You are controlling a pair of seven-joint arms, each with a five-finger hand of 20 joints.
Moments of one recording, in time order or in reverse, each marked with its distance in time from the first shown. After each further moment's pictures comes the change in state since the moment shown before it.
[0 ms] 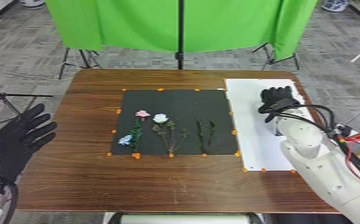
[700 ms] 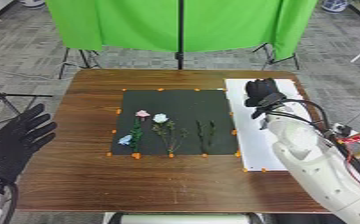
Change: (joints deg) left arm 0.0 -0.1 0.0 -0.1 0.0 0.0 -0.1; right arm -1.3 -0.7 -1.2 -7.9 3.1 8.7 -5.4
